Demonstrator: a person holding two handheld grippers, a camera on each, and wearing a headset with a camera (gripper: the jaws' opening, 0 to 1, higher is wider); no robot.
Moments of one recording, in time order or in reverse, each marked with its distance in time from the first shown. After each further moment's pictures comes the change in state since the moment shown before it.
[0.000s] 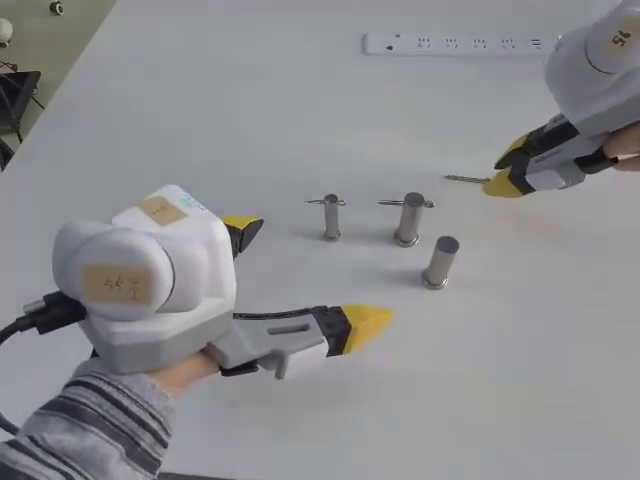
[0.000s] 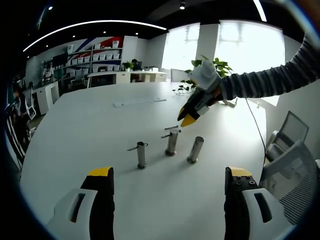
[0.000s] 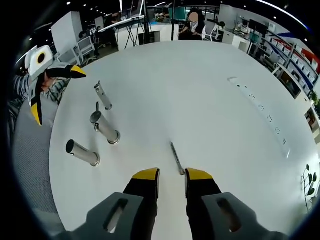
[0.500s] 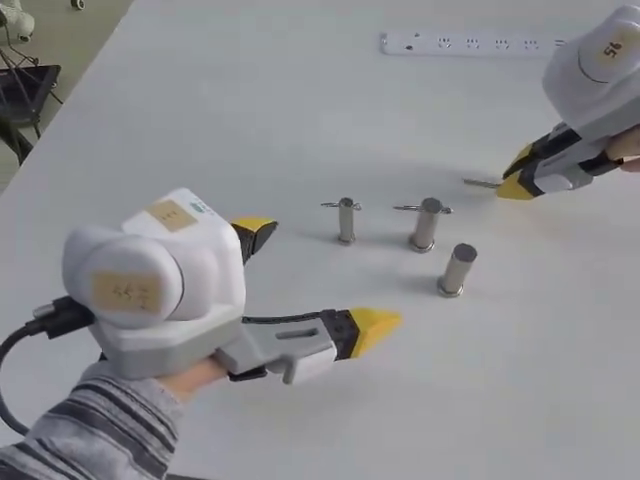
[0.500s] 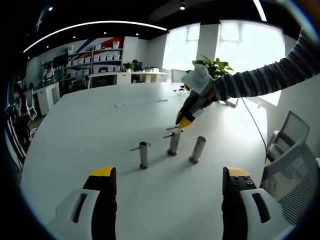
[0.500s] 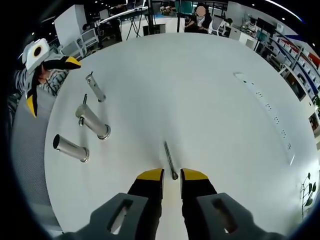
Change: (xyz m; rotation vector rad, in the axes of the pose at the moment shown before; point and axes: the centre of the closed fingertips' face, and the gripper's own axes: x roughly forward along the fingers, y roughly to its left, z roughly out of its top) left arm -0.001 0.004 0.000 0.005 -0.004 0.008; right arm 0.018 -0.009 -0.008 -0.043 0.063 0.025
